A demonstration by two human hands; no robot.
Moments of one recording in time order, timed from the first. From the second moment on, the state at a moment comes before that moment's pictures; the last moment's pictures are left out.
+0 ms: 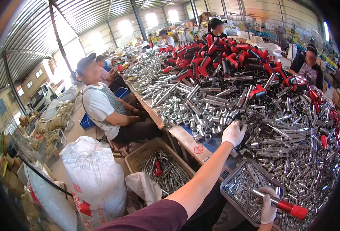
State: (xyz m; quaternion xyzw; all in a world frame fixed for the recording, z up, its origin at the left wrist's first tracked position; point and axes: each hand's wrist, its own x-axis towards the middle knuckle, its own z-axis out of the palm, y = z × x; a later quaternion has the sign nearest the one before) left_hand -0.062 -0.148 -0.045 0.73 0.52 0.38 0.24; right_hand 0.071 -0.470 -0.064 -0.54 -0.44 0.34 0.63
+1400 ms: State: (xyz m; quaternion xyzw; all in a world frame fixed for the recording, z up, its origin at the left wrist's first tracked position) left_hand -0.065 -0.143 -0.035 0.74 0.53 0.36 0.20; right_hand 0.068 -0.463 -0.052 -0.57 -0.44 0.34 0.60
